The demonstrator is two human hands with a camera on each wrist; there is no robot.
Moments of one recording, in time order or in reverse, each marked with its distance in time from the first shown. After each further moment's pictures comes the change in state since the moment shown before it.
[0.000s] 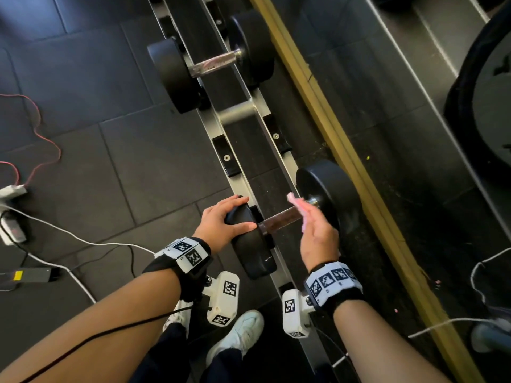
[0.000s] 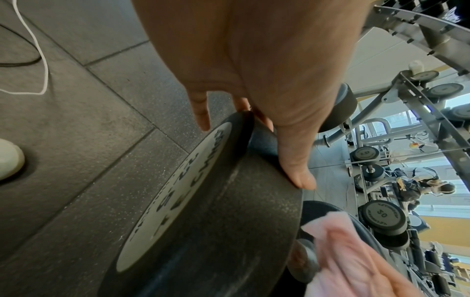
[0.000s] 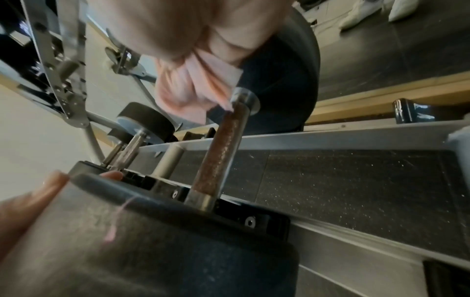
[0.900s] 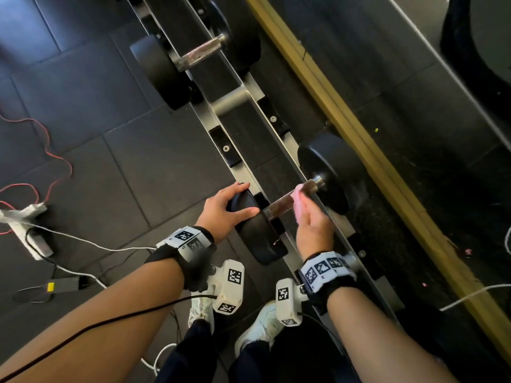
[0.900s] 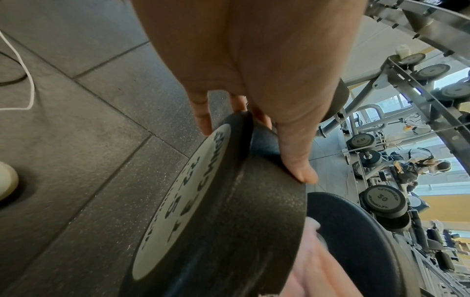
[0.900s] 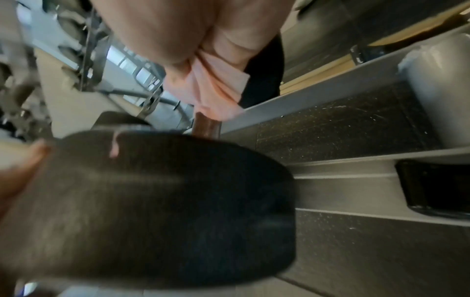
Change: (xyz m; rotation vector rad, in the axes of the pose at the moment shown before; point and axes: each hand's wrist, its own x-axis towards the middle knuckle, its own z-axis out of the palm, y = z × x) left_hand -0.005 0.009 -0.004 0.021 -0.029 0.001; right_hand -0.020 0.014 0.034 0.287 0.109 0.390
